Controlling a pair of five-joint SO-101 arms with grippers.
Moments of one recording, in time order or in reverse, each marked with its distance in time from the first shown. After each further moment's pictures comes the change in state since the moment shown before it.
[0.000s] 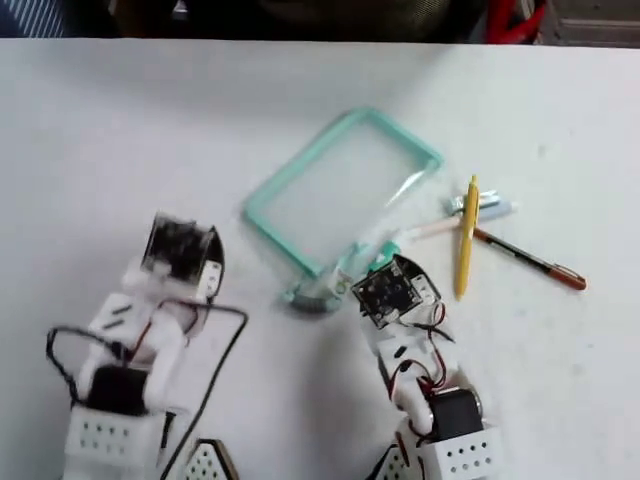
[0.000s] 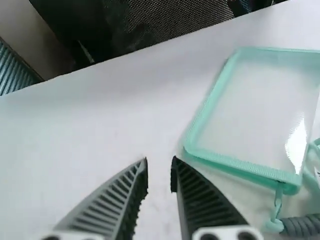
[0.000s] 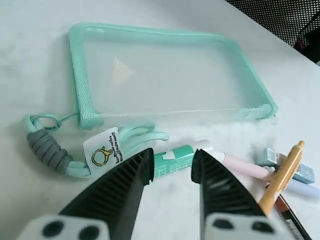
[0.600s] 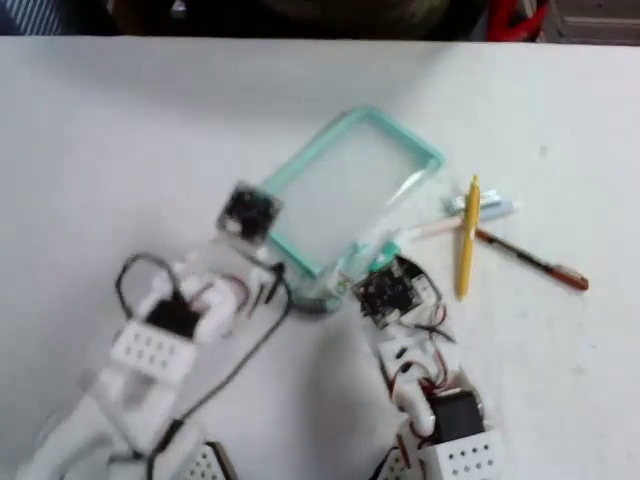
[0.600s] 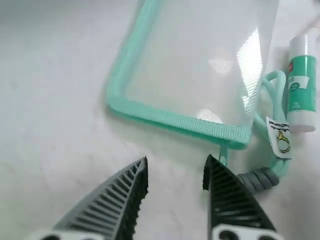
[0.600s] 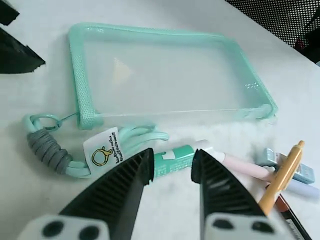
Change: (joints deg) left arm 11.7 37.7 -7.1 -9.4 5.7; right arm 0.0 0.0 0.0 0.0 0.0
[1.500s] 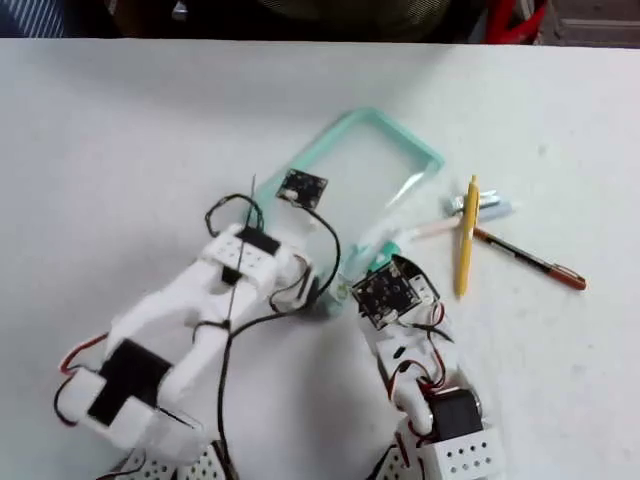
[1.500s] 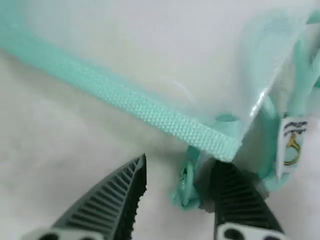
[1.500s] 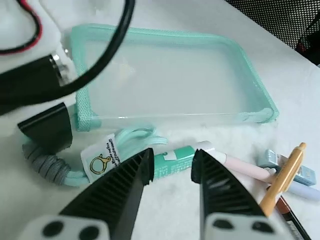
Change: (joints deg) left arm 7.3 47.0 -29.9 13.6 16.2; right arm -0.4 0.0 0.0 0.0 0.2
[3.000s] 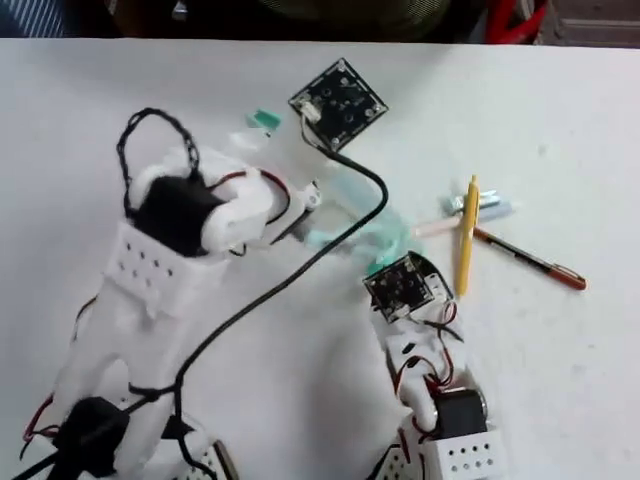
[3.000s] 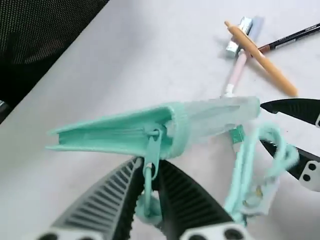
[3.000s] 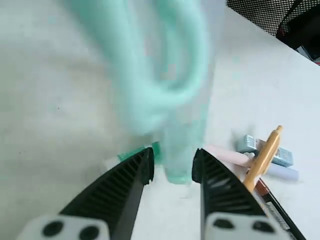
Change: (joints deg) left arm 2.7 -19.5 -49.4 37.0 -30.5; right arm 4.8 0.0 -1.7 0.0 0.0
